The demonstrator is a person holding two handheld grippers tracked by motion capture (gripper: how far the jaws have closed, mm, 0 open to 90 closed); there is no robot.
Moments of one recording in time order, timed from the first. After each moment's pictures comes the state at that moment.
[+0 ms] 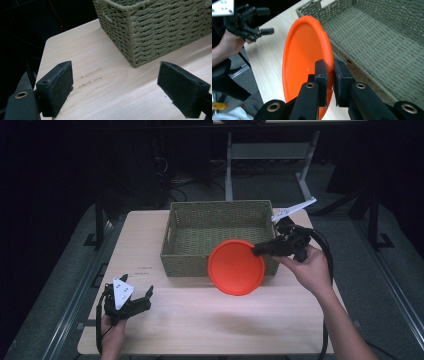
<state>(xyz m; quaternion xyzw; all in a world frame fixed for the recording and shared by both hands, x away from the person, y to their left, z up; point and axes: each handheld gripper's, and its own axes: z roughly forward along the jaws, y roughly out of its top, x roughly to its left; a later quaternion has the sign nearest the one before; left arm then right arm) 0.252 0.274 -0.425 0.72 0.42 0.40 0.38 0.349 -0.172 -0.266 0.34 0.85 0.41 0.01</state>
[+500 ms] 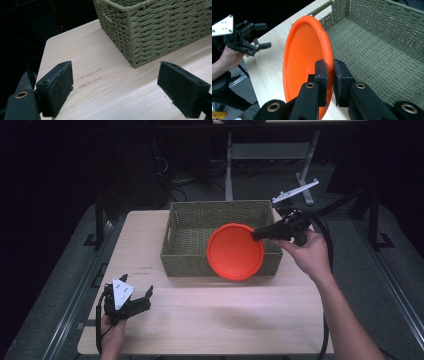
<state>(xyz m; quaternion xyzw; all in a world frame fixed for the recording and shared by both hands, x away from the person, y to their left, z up) 0.252 0.273 -0.424 0.72 0.42 0.40 0.38 0.373 -0.172 -0.243 0.35 0.84 0.42 0.02</state>
